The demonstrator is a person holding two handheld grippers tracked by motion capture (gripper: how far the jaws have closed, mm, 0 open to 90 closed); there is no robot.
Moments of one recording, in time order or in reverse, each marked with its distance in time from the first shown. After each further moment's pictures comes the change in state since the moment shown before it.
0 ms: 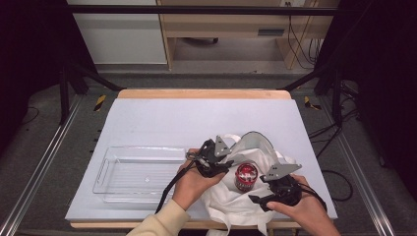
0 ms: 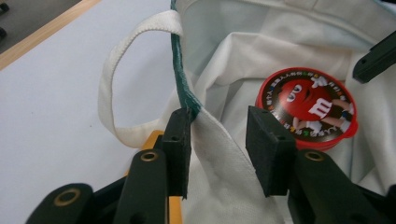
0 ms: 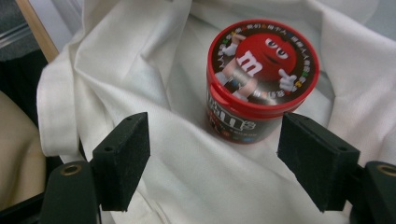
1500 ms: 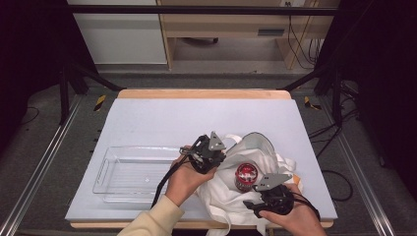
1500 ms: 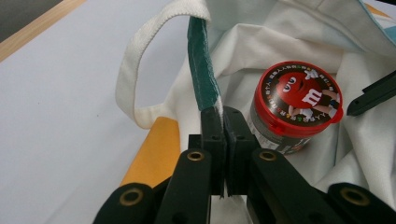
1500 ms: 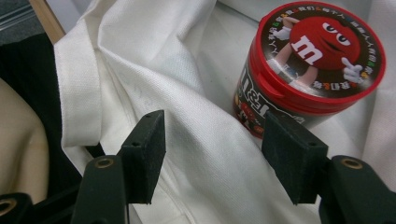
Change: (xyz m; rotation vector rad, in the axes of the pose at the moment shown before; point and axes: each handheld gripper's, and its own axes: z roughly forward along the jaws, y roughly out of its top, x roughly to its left) left arm 0.011 0.007 -0.020 0.034 -0.052 -0.011; right arm 0.025 -0.005 0.014 0.013 -0.004 -0.027
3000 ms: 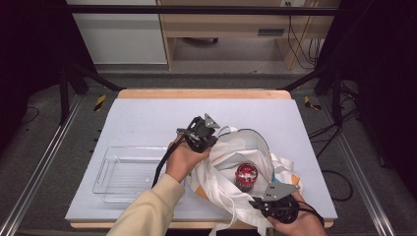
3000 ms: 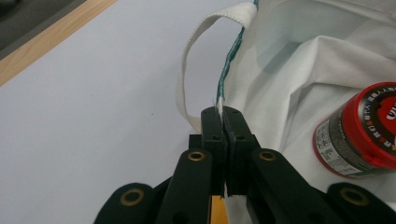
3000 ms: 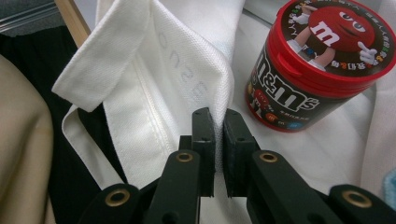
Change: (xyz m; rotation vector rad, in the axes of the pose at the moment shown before) left arm 0.054 0.013 0.017 0.045 0.081 -0.094; right arm 0.007 -0.022 -0.009 -0.059 0.013 -0.056
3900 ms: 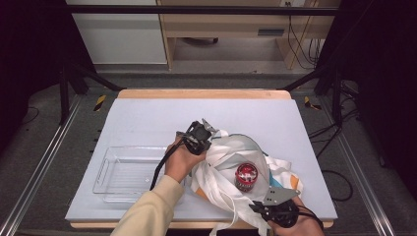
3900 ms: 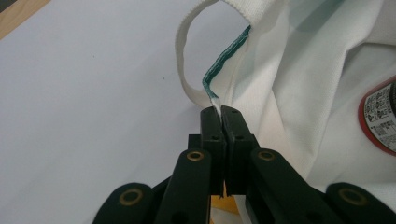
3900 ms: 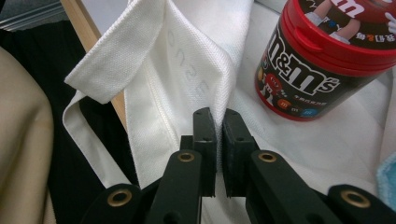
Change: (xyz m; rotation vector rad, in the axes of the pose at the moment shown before) left arm 0.009 -0.018 0.022 0.112 0.042 0.002; right arm 0.003 -0.013 0.006 -0.008 0.010 0.003
